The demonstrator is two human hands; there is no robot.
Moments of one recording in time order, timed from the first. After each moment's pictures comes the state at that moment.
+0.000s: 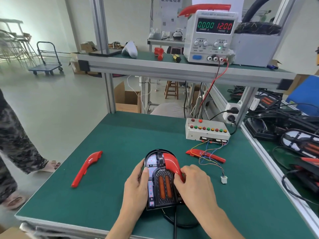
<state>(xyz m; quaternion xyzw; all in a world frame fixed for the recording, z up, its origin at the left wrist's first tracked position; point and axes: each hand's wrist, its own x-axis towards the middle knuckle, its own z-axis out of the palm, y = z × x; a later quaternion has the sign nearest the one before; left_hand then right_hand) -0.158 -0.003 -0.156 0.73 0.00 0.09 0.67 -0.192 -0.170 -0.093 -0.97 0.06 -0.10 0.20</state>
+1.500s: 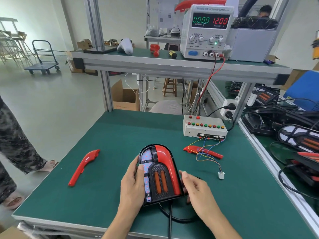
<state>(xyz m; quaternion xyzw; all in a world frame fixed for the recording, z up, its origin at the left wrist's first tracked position) -0.161 -0.007 -0.151 0.73 0.02 0.11 0.67 -0.206 -0.201 -0.137 -0.83 0.07 -0.03 0.56</state>
